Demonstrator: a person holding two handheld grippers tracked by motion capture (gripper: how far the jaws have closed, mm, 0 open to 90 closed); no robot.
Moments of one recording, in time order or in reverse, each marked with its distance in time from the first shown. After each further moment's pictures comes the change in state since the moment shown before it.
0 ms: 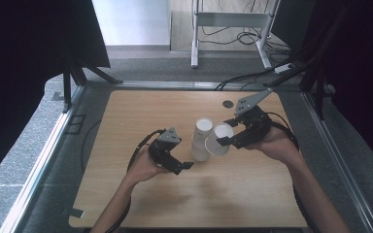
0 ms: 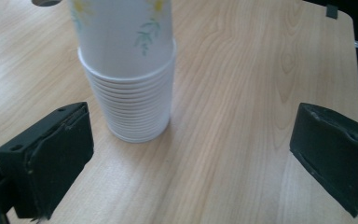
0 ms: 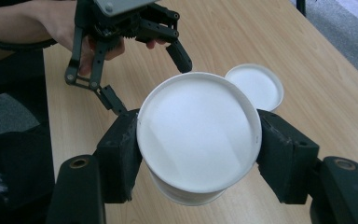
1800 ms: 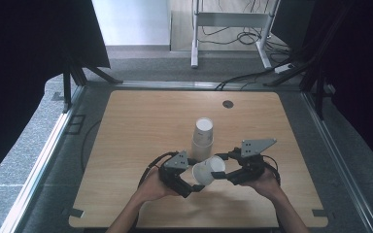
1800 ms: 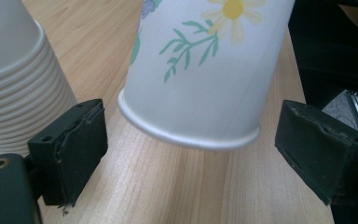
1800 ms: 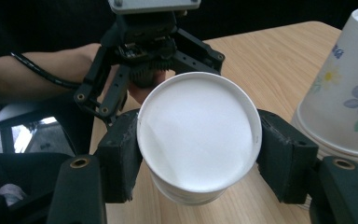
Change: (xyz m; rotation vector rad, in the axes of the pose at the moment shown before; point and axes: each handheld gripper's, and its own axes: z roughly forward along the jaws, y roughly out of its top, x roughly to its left) left arm -0.047 -0.027 0.032 -0.086 -0.137 0.117; right arm 0.033 -0.106 0.064 -0.362 0.189 0.012
